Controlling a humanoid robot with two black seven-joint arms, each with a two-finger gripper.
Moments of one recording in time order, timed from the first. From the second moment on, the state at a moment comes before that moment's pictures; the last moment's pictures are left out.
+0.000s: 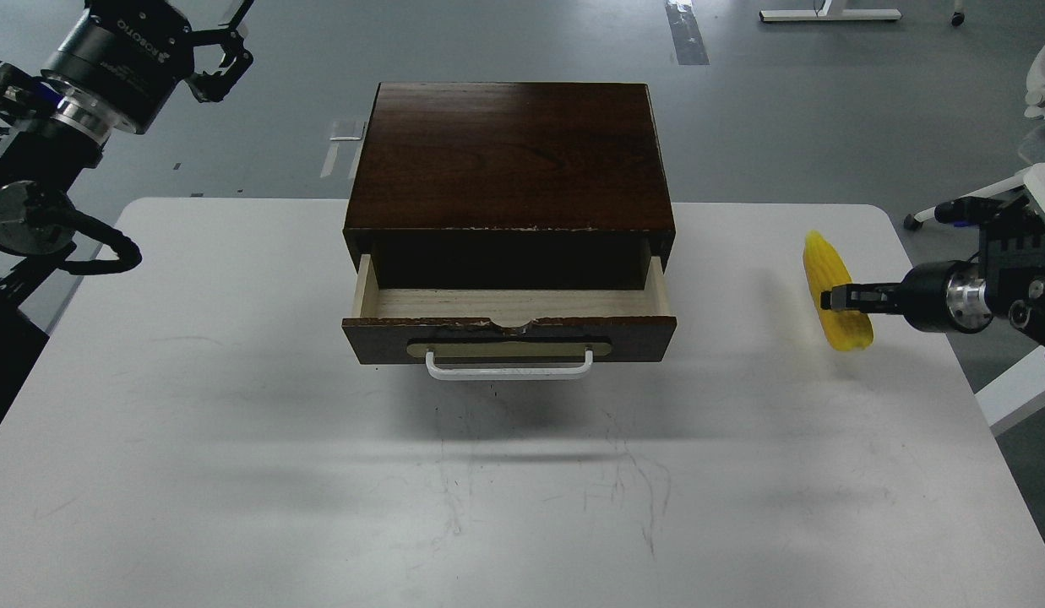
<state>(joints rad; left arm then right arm) -0.99 0.66 -0.48 -0.87 -0.15 -0.49 -0.46 1.15 -0.64 -0.28 0.62 -1.13 0.38 0.41</state>
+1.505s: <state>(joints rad) -0.98 0.80 -0.49 -0.88 0.02 -0.49 -0.47 1.80 -0.28 -0.38 1.30 -1.98 0.44 0.49</state>
